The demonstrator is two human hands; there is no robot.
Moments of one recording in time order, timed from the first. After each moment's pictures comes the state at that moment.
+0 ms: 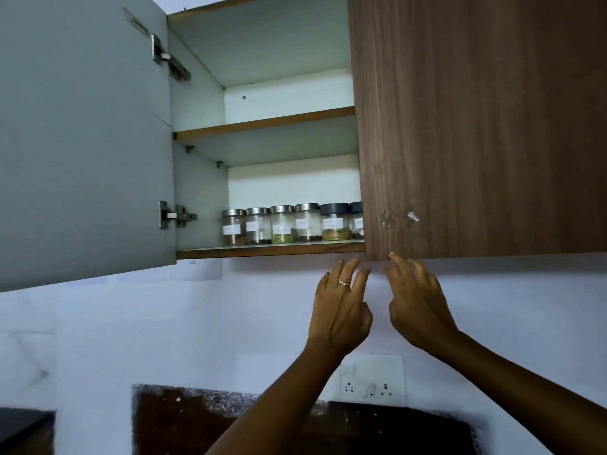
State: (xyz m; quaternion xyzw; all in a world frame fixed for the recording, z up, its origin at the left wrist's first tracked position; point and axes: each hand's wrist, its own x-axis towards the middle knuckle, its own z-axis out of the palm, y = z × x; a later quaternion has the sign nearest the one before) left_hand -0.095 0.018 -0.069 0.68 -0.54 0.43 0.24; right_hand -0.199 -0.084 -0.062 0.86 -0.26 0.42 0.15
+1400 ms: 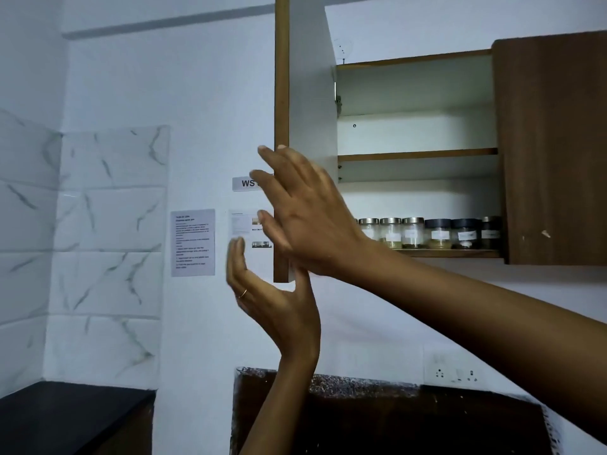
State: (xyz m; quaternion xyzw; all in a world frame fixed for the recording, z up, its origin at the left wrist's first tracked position) left_hand 0.044 0.477 -0.040 0.40 -0.20 0.46 0.77; right_hand -0.021 0.483 0.065 0.78 0.03 0.54 0.29
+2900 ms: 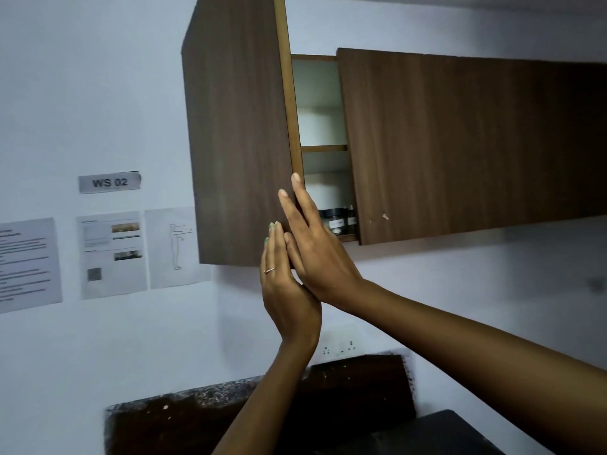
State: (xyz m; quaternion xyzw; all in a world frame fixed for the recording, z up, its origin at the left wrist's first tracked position) left_hand -0.093 0.325 -0.049 0.47 -0.43 0.34 0.69; right_hand -0.149 0.308 0.005 0.80 -0.05 0.59 0.13
